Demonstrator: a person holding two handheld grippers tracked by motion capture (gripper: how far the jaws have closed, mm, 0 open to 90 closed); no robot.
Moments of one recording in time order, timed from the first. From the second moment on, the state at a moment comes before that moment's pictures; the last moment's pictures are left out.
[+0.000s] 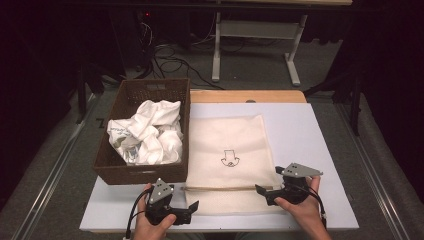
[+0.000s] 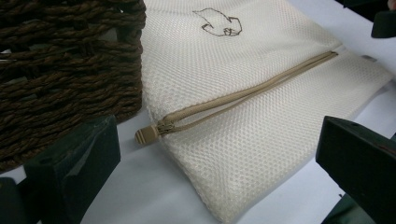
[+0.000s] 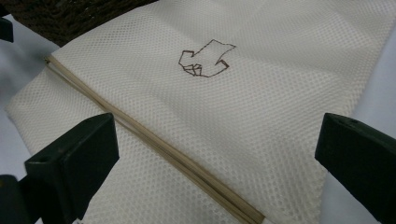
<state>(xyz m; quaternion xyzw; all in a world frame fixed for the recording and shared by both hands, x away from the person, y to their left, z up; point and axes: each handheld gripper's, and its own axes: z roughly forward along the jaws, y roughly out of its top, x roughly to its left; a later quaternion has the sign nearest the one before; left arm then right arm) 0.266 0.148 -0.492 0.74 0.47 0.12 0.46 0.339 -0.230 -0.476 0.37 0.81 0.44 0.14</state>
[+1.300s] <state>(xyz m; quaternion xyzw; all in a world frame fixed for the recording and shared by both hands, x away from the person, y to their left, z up) 0.262 0.140 -0.495 0.75 0.45 0.12 0.46 0.391 -0.162 -0.494 0.27 0.89 0.35 0.09</state>
